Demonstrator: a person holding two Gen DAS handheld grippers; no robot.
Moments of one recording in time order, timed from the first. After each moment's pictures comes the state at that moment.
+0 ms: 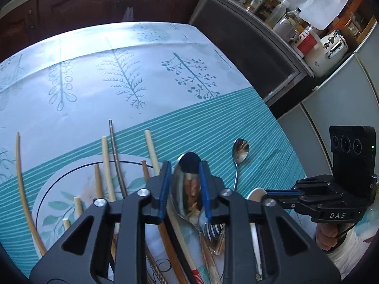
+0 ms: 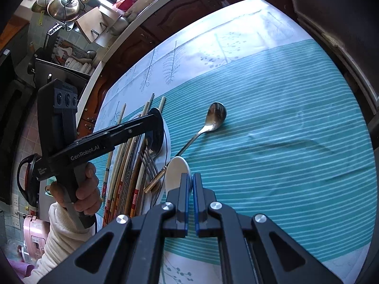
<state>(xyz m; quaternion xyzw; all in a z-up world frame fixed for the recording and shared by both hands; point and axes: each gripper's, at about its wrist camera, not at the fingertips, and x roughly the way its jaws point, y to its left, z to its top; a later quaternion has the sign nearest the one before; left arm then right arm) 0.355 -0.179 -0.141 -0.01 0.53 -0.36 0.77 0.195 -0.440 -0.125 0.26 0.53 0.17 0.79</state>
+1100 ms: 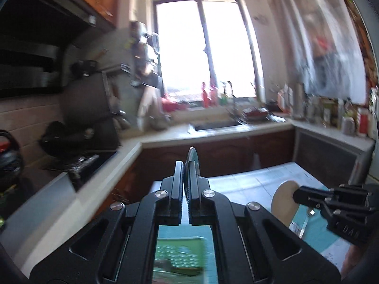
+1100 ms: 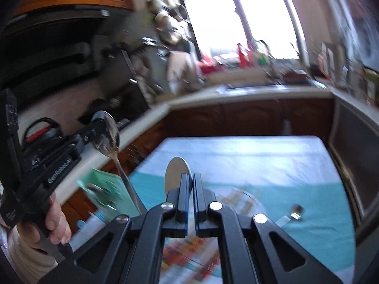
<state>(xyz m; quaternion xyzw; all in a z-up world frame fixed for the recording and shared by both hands) 0.092 0.066 0.100 0.05 0.09 0.00 1.00 0.107 -0.277 0.038 0.07 0.24 0.22 0.94</state>
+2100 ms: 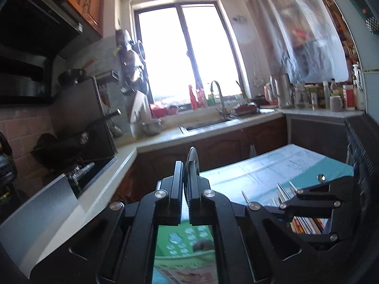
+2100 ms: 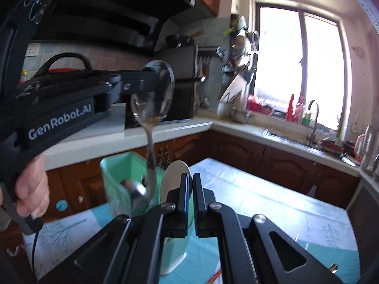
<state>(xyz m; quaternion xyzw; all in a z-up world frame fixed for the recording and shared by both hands) 0.098 0.124 0.030 0.11 0.08 -0.06 0.99 0.091 -0.106 -0.016 -0.12 0.13 0.28 0.94</state>
